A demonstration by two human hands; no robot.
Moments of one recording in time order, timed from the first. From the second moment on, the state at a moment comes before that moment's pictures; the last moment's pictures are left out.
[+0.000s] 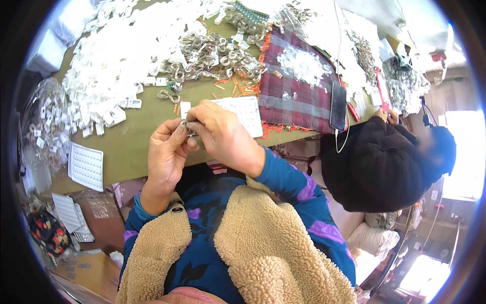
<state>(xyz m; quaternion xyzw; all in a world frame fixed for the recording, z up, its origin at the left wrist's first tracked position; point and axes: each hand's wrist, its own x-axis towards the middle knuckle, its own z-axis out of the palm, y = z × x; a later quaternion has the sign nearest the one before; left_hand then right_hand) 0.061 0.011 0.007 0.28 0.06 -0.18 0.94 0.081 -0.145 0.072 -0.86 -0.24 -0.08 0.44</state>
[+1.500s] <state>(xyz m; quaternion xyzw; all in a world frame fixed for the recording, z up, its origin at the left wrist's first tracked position) 0.032 -0.017 0.030 0.21 0.03 -0.34 0.92 0.038 -0.194 0.067 -0.78 -0.39 -0.34 0.36</state>
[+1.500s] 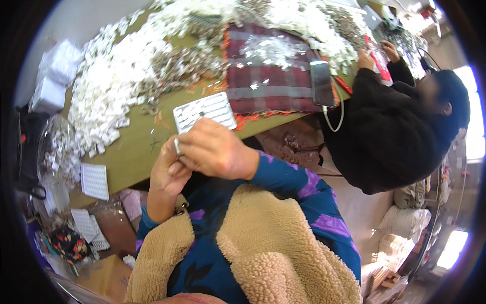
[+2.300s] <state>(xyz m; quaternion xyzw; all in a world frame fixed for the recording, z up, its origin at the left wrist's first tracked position) 0.019 -0.078 0.034 0.28 0.04 -0.37 0.88 0.077 -0.375 0.008 -0.94 -0.05 -0.27 0.21</state>
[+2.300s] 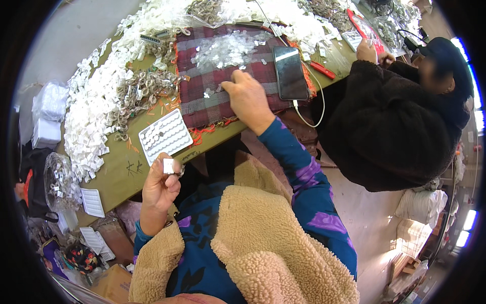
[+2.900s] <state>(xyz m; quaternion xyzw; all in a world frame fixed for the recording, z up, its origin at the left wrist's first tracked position) 0.025 -0.062 0.020 0.28 0.08 -0.37 0.88 0.062 -0.389 0.009 -0.88 -0.01 -0.31 0.35</state>
